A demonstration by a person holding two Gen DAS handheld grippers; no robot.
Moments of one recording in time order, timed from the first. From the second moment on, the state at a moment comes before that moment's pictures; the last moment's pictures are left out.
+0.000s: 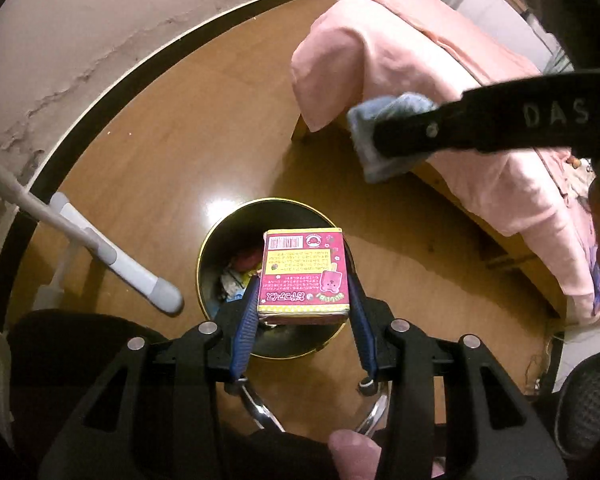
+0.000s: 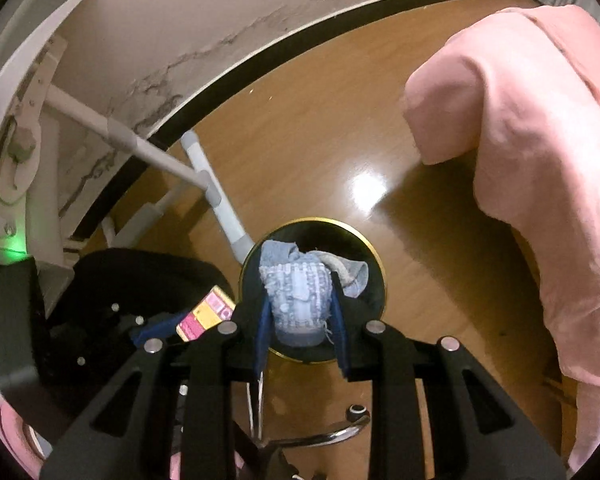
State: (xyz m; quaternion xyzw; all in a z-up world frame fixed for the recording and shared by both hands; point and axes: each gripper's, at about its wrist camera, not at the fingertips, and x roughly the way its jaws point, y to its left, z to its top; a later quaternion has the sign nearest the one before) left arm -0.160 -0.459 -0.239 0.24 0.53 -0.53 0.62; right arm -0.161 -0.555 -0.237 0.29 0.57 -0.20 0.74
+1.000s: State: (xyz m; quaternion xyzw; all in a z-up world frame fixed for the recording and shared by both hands) left arm -0.182 -0.428 -0.083 0.25 0.37 -0.61 0.66; right arm -0.208 -0.597 -0.150 0.21 0.39 -0.40 0.80
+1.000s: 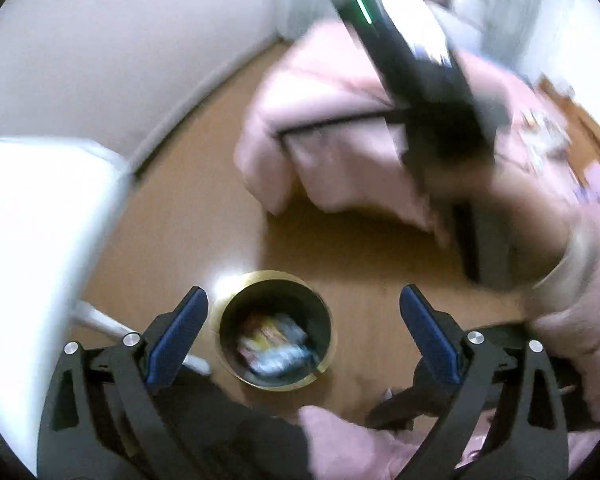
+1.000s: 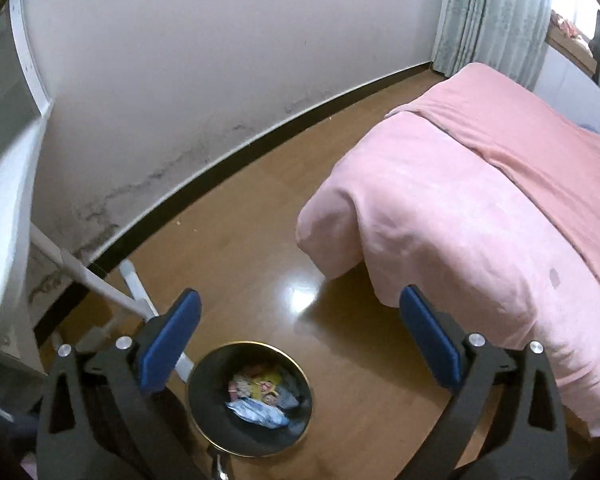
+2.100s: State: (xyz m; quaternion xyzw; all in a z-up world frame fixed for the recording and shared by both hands) left arm 0.117 -0.057 -0.078 0.08 0.44 -0.13 0.88; right arm -0.029 -0.358 -0.059 0.04 0.35 -0.17 0.92
